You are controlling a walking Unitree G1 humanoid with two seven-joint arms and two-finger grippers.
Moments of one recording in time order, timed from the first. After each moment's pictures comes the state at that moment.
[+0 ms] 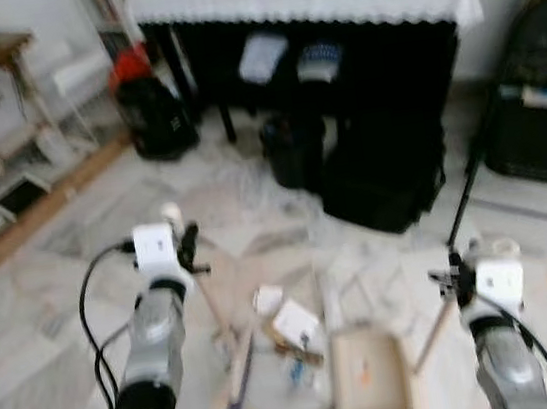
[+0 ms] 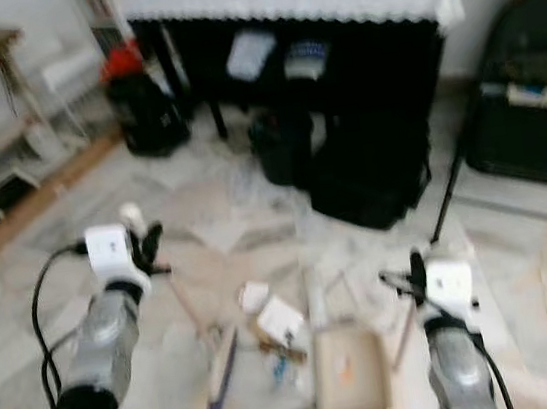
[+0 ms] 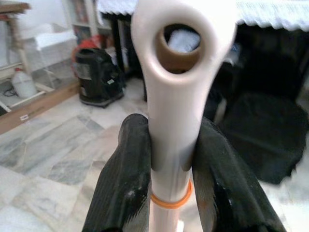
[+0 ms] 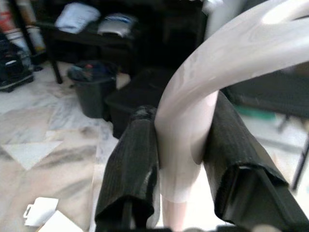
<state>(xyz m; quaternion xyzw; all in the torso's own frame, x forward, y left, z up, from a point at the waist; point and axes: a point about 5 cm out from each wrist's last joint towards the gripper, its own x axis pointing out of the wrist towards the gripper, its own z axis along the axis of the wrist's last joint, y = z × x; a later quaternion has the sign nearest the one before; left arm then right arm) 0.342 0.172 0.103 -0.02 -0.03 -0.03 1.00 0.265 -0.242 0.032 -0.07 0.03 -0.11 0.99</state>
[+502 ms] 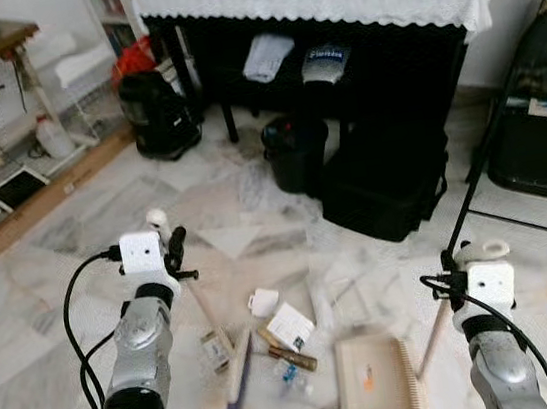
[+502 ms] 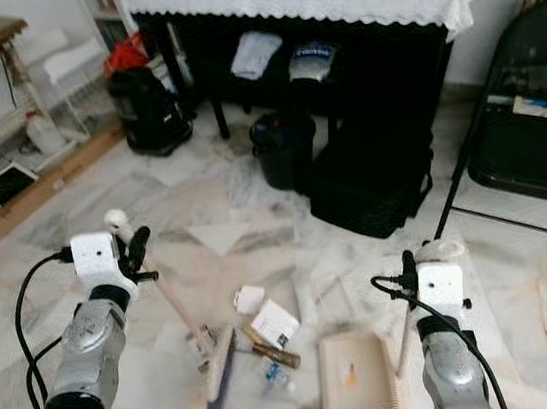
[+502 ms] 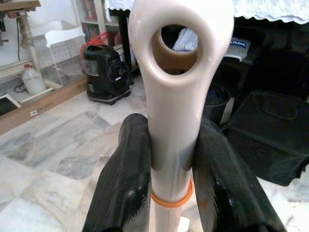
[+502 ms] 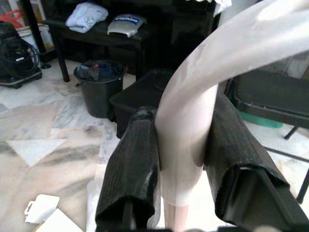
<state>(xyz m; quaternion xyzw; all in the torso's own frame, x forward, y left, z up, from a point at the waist) 0.331 0.187 0.093 0.00 -0.02 -0.01 1.00 0.262 -0.232 0.027 -0.07 0.04 -0.10 0.99</state>
